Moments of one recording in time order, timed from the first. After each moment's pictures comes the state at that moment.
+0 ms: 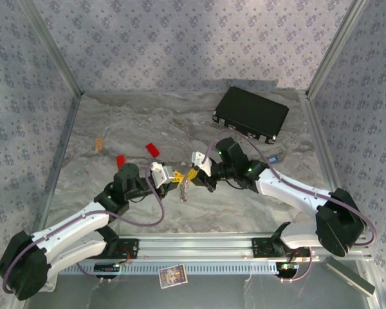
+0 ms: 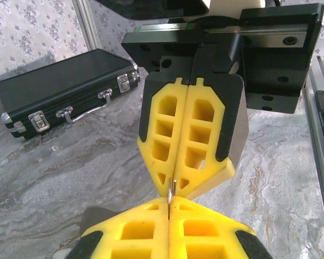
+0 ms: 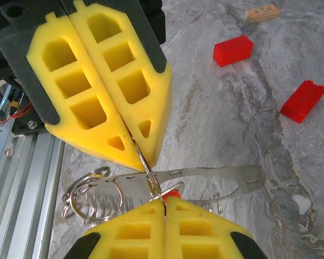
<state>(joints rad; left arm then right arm) -0.71 0.88 0.37 0.27 0.48 0.19 0.76 1.32 0.83 -0.15 -0.62 -0.36</state>
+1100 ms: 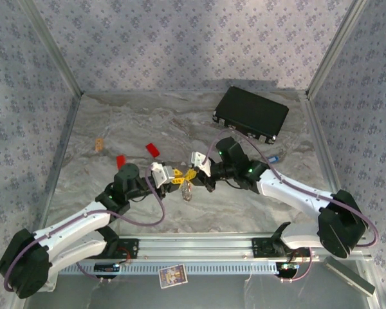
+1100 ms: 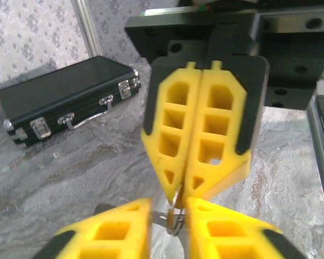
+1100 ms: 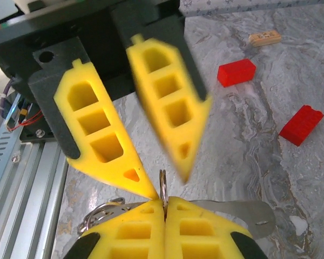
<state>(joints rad) -0.71 0.90 0.36 0.31 0.48 0.19 0.77 1.29 0.83 -0.13 -0.64 -0.37</state>
